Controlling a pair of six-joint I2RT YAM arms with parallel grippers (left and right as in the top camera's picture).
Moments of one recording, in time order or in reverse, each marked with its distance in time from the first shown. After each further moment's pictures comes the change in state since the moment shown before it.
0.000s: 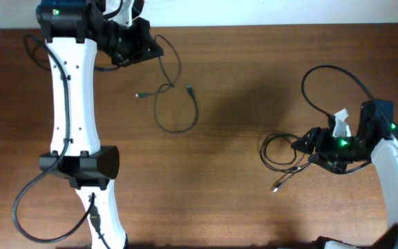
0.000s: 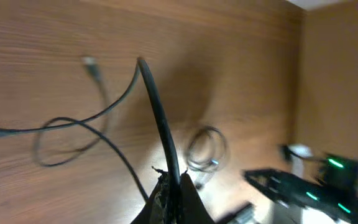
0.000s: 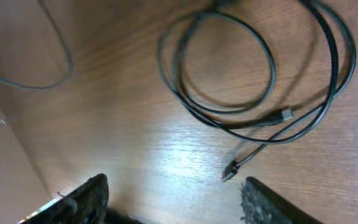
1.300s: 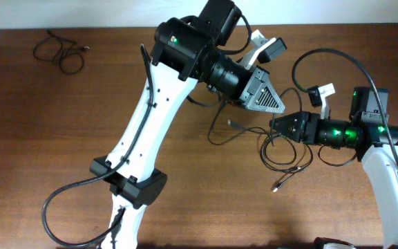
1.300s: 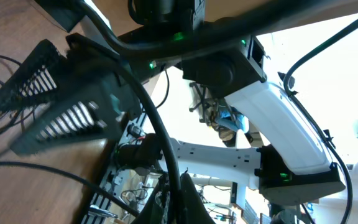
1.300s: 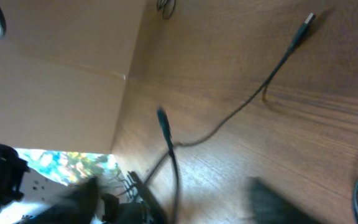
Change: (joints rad) left arm -0.530 -0.010 0.000 0.000 0.502 0.148; right arm 0.125 -0.058 0.005 0.296 -0.499 -0.088
